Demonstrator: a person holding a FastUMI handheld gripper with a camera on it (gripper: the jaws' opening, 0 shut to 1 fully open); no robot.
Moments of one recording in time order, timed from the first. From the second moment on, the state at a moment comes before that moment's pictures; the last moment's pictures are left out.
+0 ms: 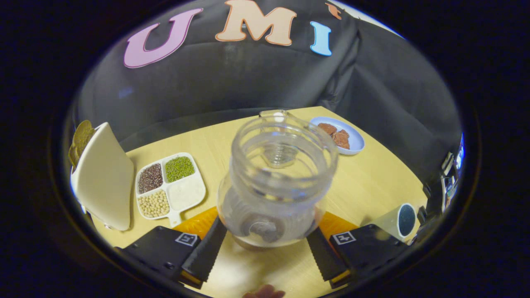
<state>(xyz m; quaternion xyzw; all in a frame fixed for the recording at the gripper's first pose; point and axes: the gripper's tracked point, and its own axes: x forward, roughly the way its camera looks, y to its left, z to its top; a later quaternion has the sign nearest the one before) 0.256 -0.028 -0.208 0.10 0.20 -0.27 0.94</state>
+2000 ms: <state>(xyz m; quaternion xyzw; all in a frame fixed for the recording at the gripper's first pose) 0.072 -0.047 0.004 0.05 0.08 0.03 0.99</state>
